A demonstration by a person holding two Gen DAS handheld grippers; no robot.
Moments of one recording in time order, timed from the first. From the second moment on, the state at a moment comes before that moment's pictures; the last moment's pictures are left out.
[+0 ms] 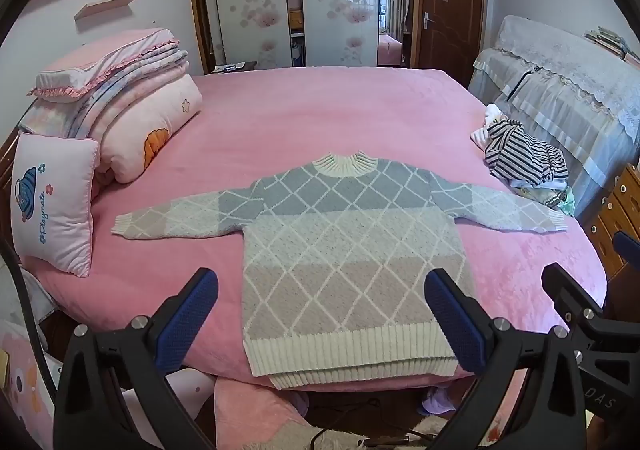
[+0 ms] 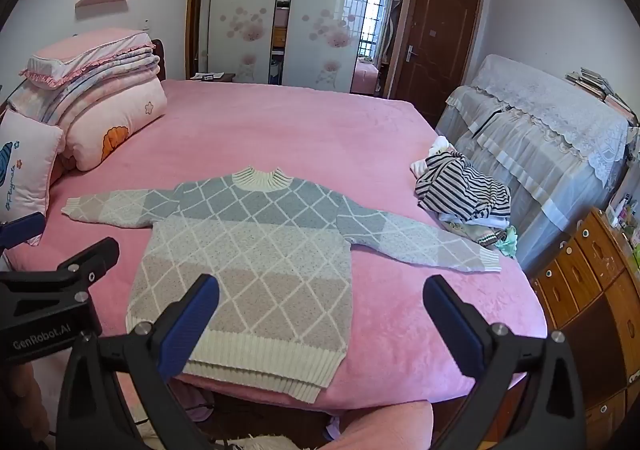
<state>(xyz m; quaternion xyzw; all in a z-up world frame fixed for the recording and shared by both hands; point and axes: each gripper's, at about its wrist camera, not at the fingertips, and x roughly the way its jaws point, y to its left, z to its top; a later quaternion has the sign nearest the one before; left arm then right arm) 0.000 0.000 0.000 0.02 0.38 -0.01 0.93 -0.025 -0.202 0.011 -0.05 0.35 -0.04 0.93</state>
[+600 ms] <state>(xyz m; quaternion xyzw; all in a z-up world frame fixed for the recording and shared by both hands) 0.000 0.000 0.000 0.02 0.38 -0.01 0.92 -0.027 -0.206 0.015 -0.05 0.35 -0.04 0.93</state>
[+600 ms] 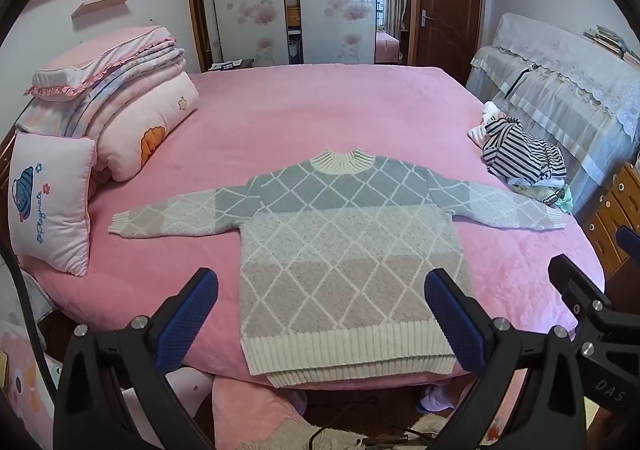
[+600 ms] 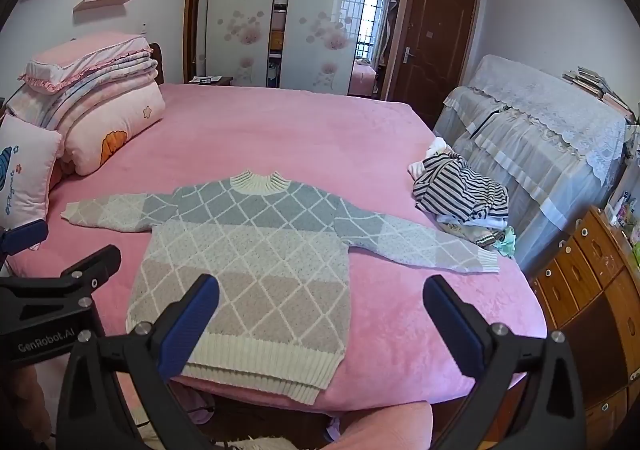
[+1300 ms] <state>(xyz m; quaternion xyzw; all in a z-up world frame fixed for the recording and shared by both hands) 0.004 -0.008 -0.007 0.01 0.39 -0.01 0.92 -0.023 -0.209 0.019 -0.05 0.35 -0.04 0.94</state>
